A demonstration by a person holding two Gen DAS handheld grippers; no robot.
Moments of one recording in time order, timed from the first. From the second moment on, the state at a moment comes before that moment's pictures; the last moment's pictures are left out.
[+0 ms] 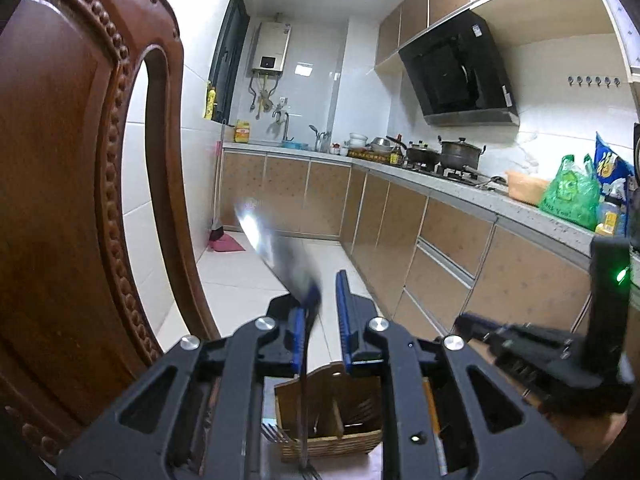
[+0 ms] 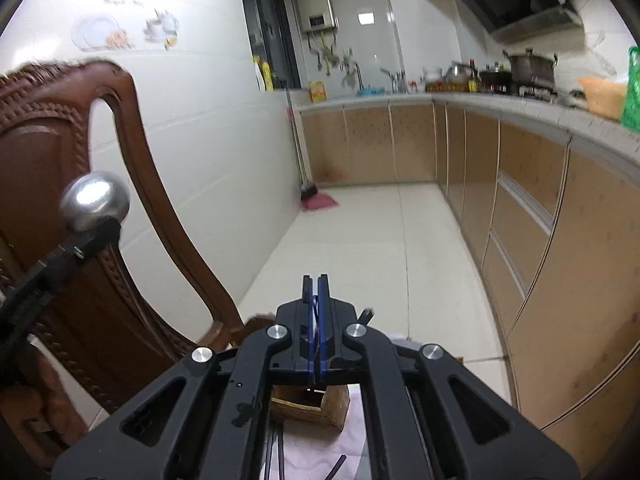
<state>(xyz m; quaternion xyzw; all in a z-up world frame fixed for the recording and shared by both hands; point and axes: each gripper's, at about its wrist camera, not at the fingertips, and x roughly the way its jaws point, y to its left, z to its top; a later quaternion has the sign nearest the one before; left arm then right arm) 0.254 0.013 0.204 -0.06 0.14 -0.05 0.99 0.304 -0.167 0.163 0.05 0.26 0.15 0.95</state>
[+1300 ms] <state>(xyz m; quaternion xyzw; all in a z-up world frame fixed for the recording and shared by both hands) 0.242 -0.022 -0.020 0.09 0.44 0.02 0.89 0.207 -0.233 0.026 0.19 0.33 0.17 0.91</state>
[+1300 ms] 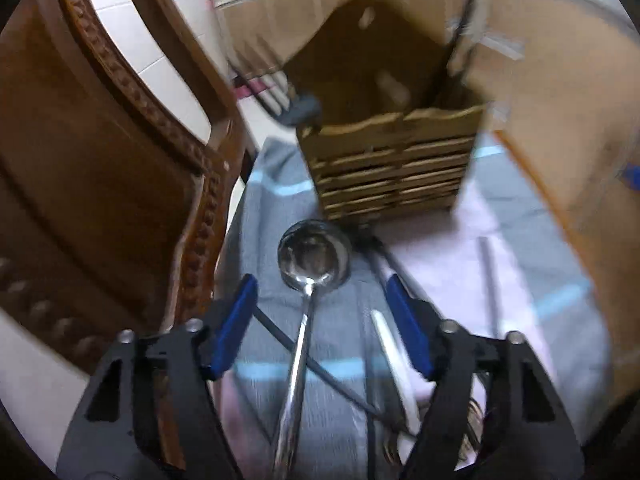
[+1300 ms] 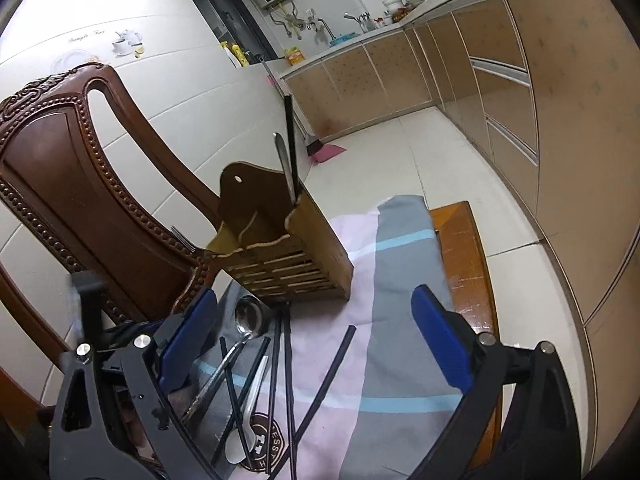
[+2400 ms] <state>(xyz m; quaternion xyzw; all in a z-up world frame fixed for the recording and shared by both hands) 0.186 0.011 0.075 -0.04 0.35 -0.02 0.94 0.212 -0.246 0.020 0.23 0.34 0.18 0.89</state>
